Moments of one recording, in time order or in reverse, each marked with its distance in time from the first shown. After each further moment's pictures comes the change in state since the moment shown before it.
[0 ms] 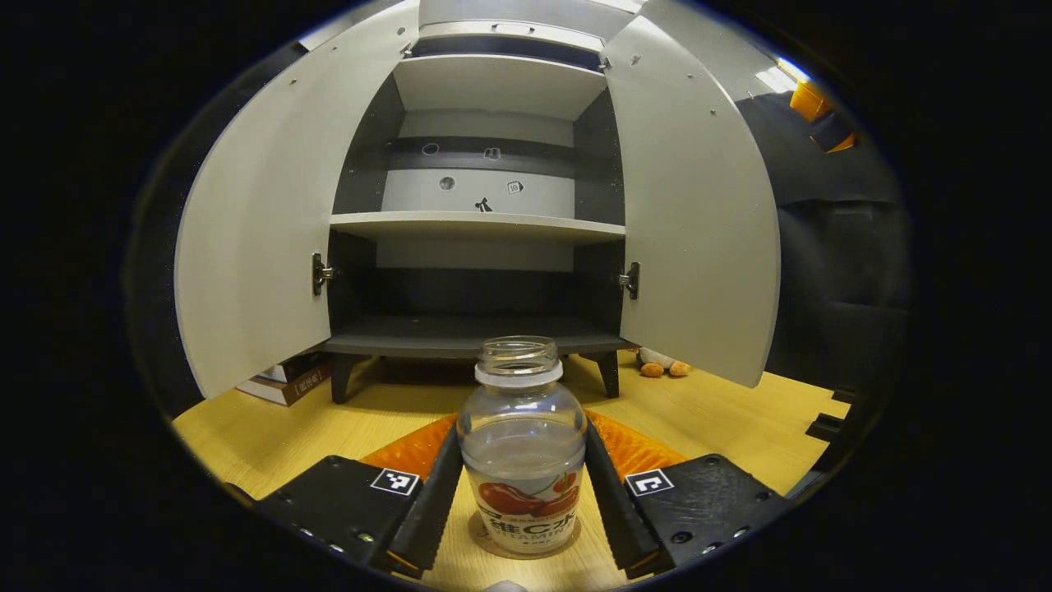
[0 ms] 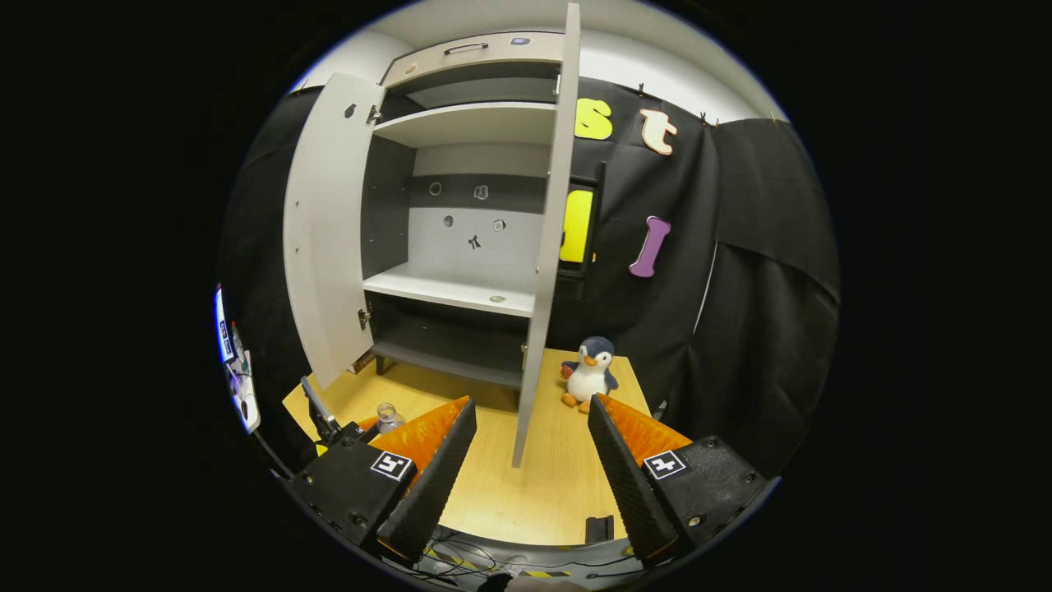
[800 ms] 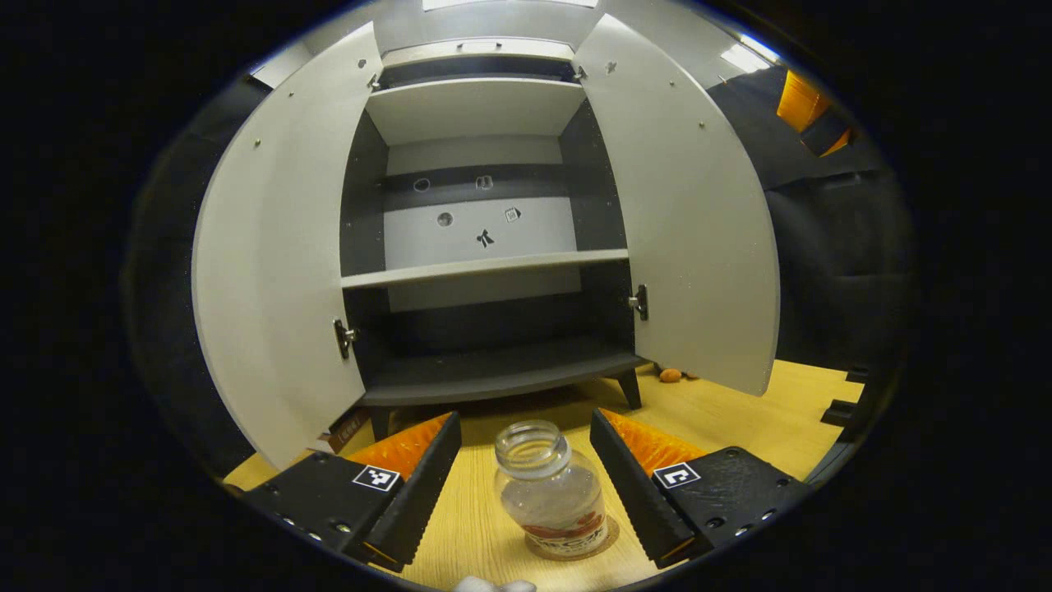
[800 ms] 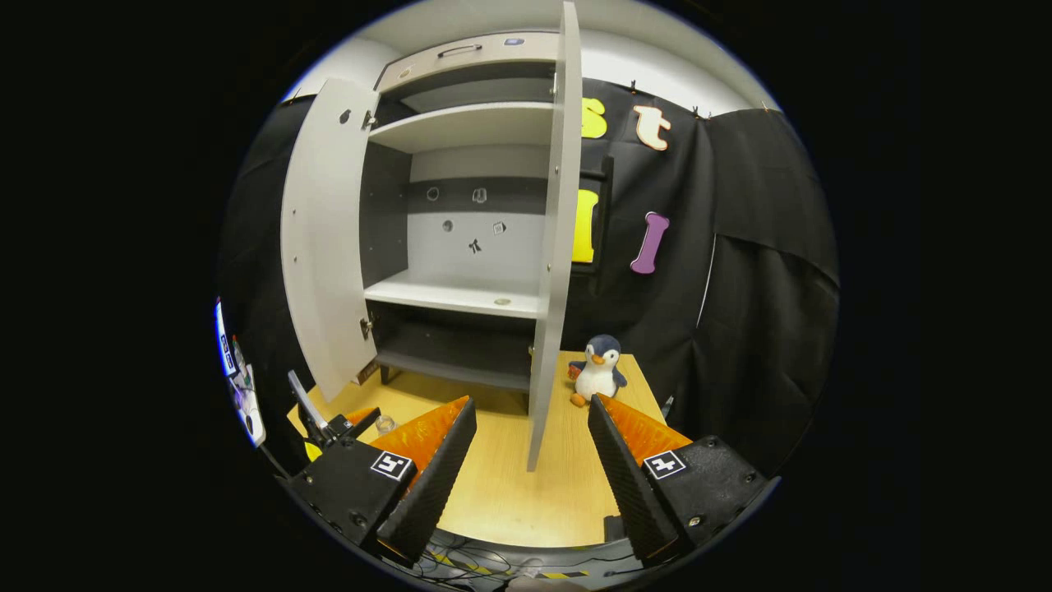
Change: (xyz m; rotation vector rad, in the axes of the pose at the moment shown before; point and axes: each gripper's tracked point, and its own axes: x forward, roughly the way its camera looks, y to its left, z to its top) left arm -0.019 0.021 0.075 0.119 -0.059 0.024; right arm -0.003 0.016 0.003 0.074 -0.049 -0.034
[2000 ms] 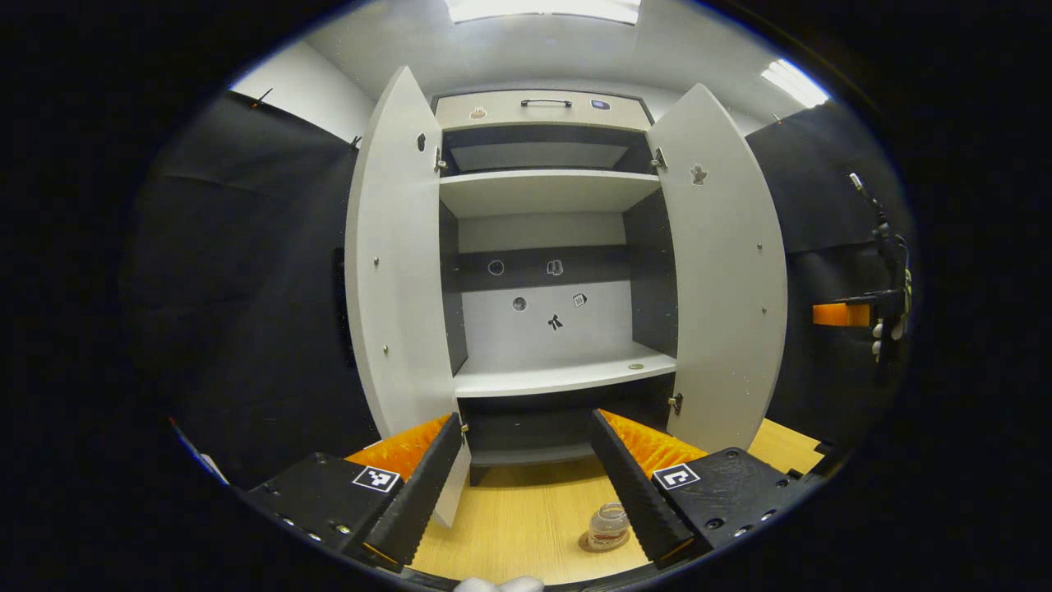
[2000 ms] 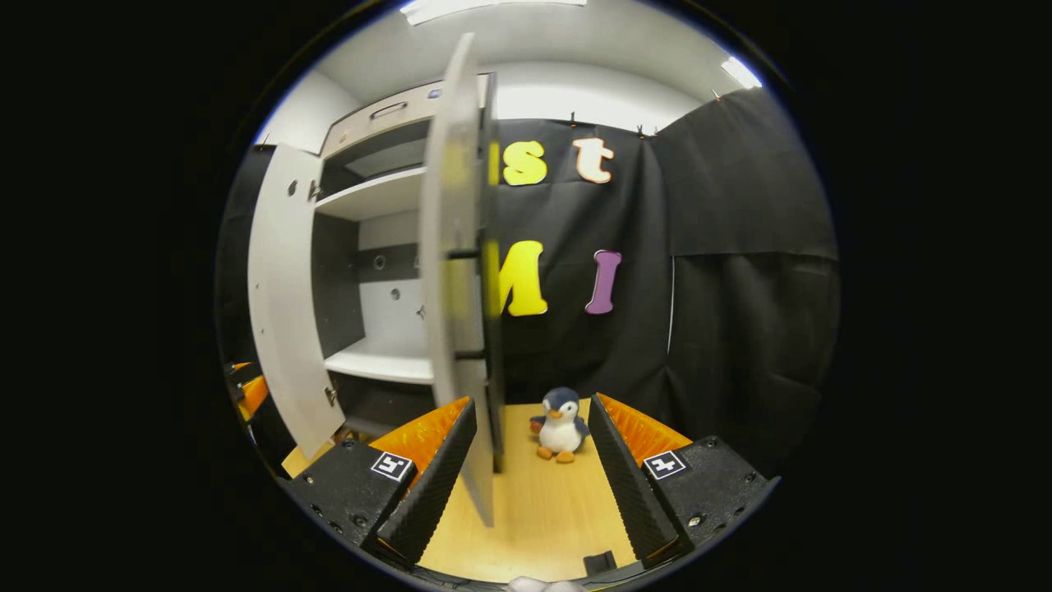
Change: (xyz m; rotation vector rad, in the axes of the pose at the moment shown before) left arm -0.108 0.098 0.206 -0.012 0.026 0.190; right arm 0.042 -0.113 0.076 0.132 -0.192 -0.100
